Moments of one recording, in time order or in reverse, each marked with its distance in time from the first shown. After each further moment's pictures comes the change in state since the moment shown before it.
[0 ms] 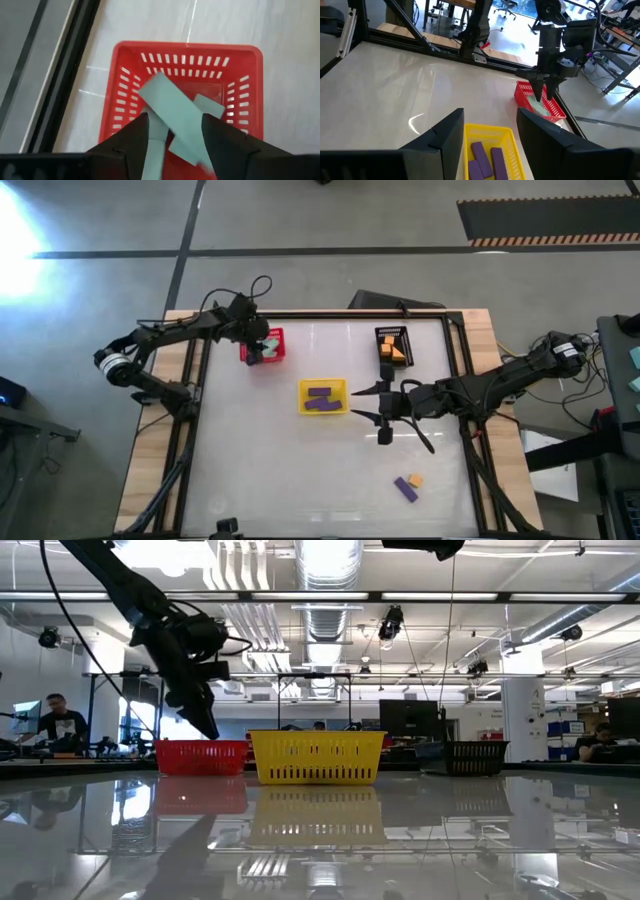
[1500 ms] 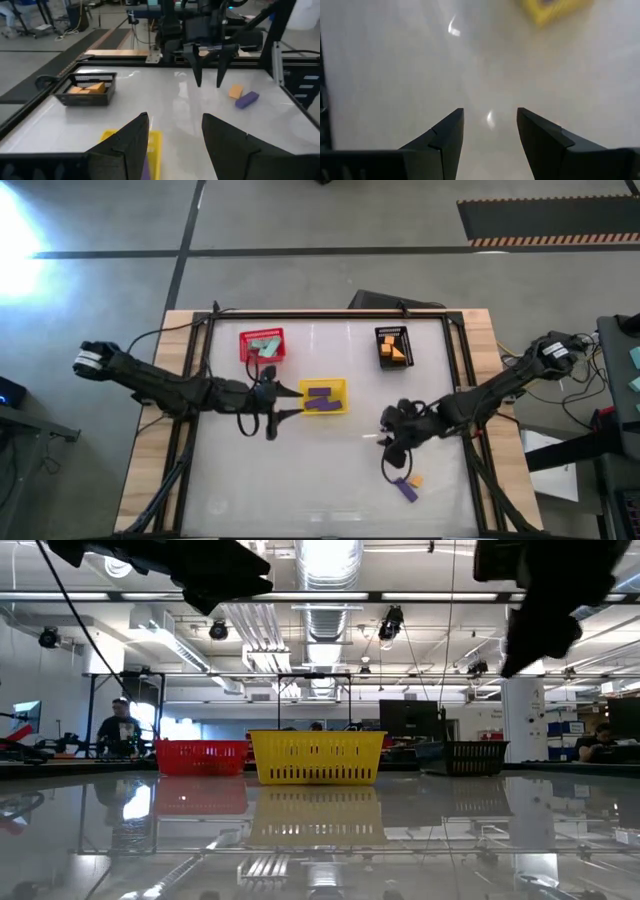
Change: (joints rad) left arm -1.056 -0.262 -0.165 0.667 -0.483 -0.655; right arm 0.139 0.107 -0.033 -0.530 -0.201 0.982
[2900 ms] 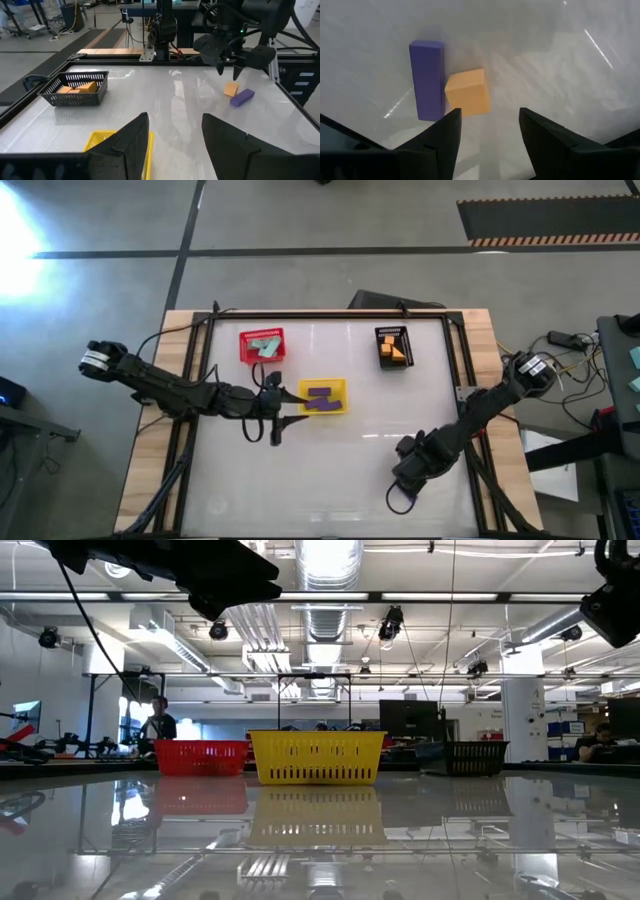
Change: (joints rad) left arm -0.027 0.076 -0.004 0.082 -0.003 0.000; right arm 0.194 0.270 0.171 -0.407 -0.472 0.618
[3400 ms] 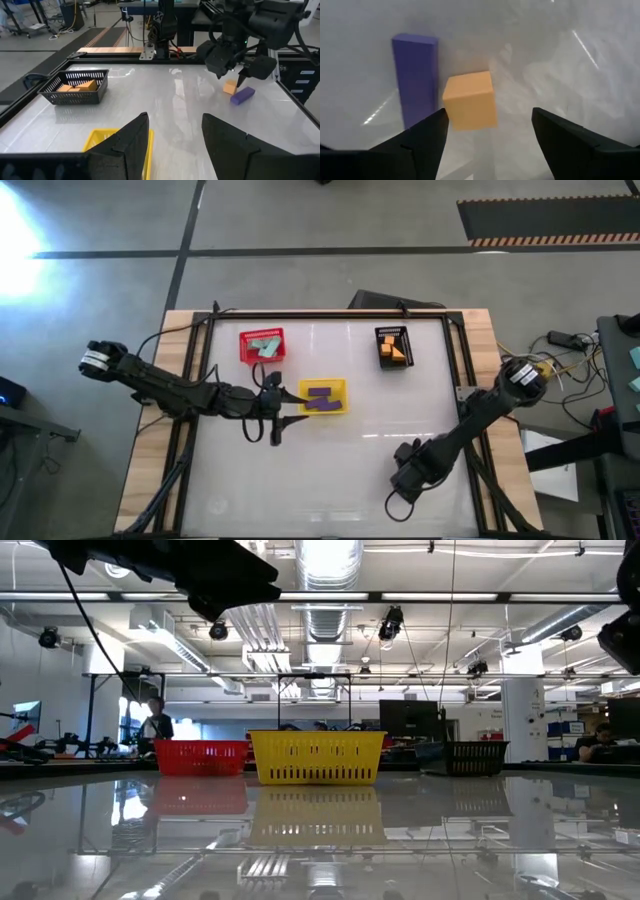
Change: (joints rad) left arm 0.000 0.000 -0.002 -0.006 0.000 0.000; right arm 0.033 0.101 0.000 0.046 0.003 -0.007
